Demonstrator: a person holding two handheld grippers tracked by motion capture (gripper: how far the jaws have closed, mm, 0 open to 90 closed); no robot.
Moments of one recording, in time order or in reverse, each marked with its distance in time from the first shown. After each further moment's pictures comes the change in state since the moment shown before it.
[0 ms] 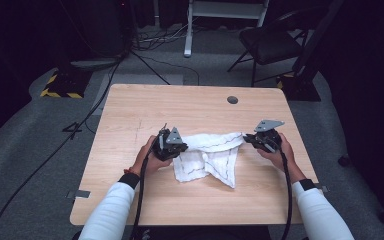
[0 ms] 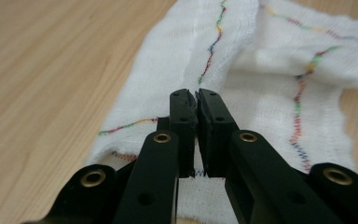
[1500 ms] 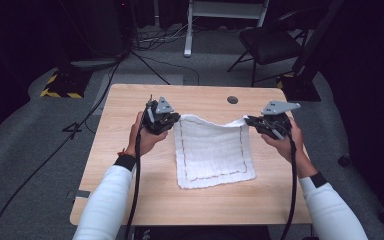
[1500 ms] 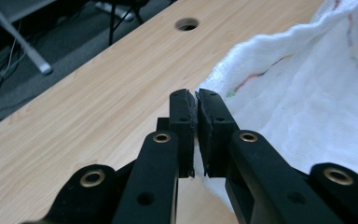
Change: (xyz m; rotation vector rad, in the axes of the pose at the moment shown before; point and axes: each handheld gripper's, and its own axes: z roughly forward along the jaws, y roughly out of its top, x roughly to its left) left arm 0.058 0.050 -0.020 -0.048 0.220 -0.173; right arm 0.009 0.083 -0.055 -0.096 -0.042 -0.013
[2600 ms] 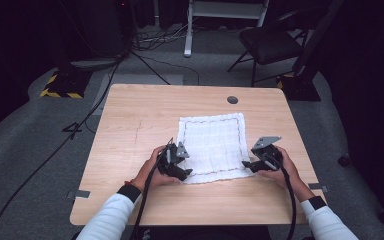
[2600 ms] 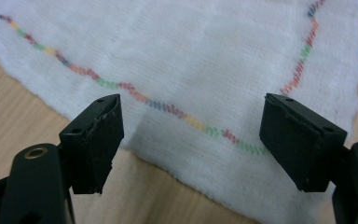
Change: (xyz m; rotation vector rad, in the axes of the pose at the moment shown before) left arm -0.093 -0.090 0.023 0.260 -0.204 0.130; right arm 0.038 -0.120 0.037 0.301 0.083 0.025
